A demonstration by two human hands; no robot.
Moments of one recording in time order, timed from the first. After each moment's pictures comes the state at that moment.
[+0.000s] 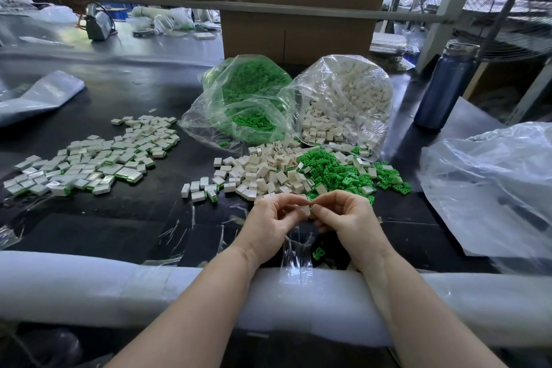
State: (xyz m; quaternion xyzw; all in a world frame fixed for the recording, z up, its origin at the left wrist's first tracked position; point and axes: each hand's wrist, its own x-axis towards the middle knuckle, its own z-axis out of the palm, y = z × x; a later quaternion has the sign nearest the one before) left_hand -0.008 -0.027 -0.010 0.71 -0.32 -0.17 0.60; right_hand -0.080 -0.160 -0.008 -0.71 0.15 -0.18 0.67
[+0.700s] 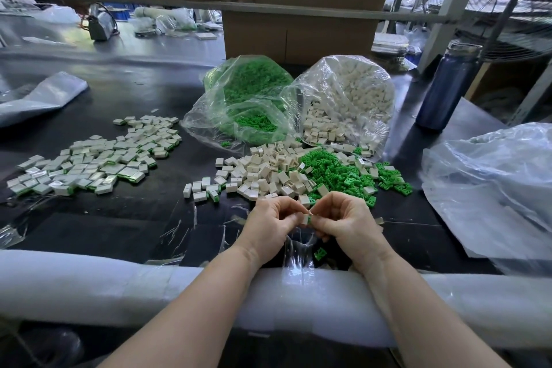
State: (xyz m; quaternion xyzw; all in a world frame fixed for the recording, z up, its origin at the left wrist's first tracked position) left_hand -0.007 -0.029 -0.011 0.74 -0.29 -0.16 0.58; right_hand -0.079 -0.160 -0.010 -0.74 0.12 -0.15 0.64
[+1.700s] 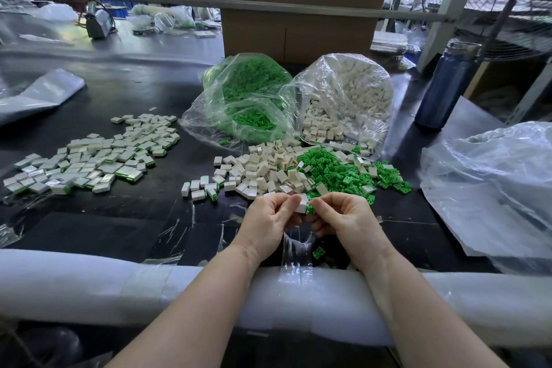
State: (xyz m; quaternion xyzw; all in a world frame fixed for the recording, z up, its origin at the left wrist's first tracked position) left_hand -0.007 -0.029 -0.012 0.71 -0.27 -0.17 0.62; right_hand -0.080 -0.159 -0.009 -0.69 0.13 -0.16 0.69
